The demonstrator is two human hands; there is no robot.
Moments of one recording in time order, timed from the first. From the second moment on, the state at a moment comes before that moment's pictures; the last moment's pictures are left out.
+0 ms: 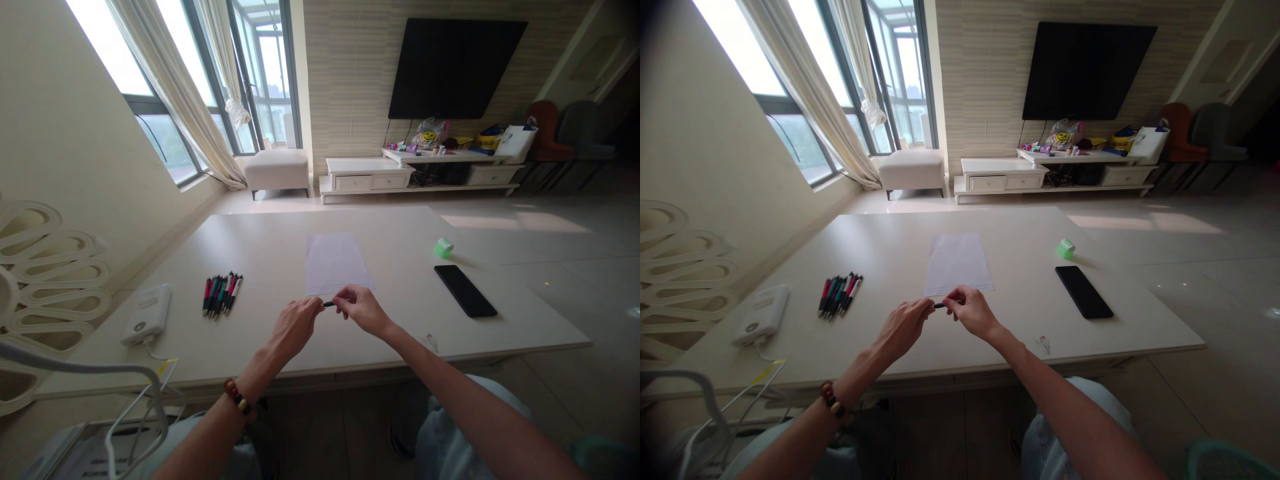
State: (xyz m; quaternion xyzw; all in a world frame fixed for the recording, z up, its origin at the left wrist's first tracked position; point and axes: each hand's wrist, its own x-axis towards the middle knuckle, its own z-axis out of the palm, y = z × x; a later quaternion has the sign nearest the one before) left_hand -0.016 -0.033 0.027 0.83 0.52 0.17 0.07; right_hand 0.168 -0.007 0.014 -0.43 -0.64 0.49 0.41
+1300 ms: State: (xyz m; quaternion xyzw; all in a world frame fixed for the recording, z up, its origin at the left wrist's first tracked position) left_hand 0.036 -0.035 -0.017 0.49 0.41 0.38 0.67; right_hand 0.220 0.032 0.029 -0.52 -0.49 0.46 0.53
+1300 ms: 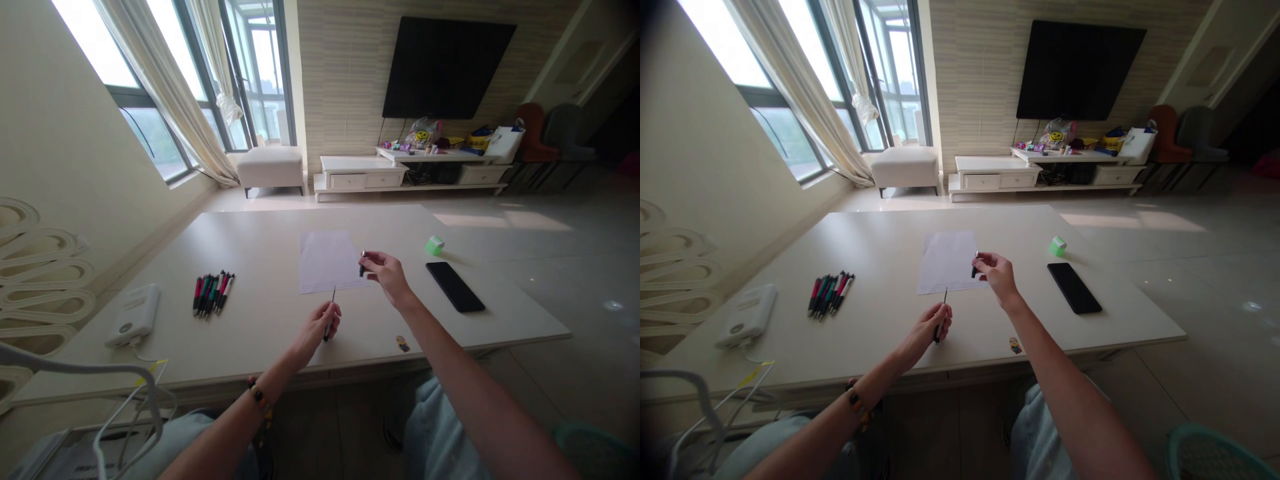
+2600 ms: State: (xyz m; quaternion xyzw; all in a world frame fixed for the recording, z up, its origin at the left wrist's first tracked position) left_hand 0.039 -0.041 -0.017 0.50 0.45 0.38 0.63; right_hand 0.209 0.027 0.005 -0.62 -0.64 0.32 0.31
